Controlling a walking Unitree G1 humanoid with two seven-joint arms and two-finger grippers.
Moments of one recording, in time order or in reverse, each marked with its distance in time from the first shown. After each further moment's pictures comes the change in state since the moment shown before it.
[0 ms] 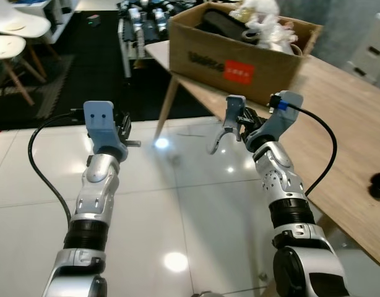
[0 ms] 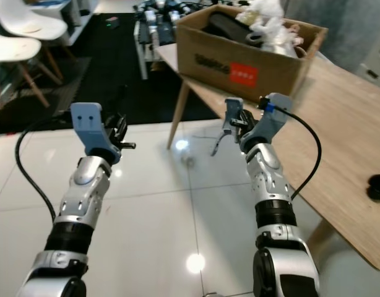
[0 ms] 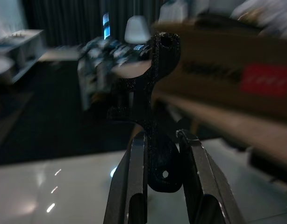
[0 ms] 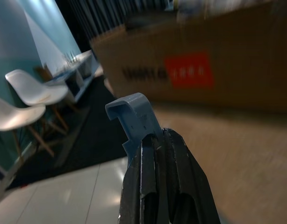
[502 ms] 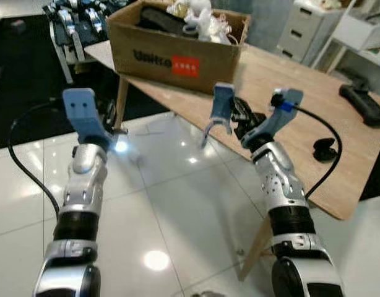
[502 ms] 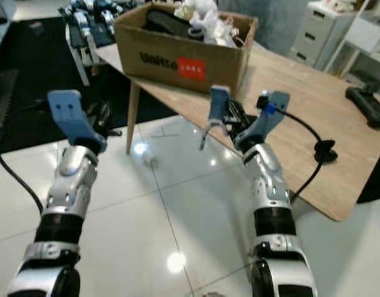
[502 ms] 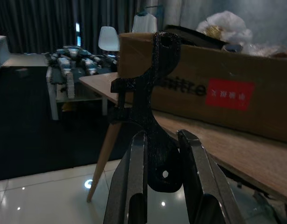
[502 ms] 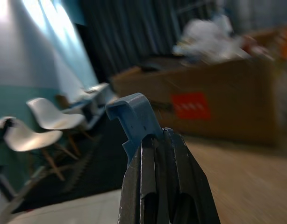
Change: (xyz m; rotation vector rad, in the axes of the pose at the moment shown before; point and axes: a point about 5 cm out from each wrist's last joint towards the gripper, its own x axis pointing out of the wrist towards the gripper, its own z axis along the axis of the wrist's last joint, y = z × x) left arm 0.001 0.027 0.014 -0.016 -0.058 0.076; right arm -0.011 0.031 0.012 0.051 -0.109 0.264
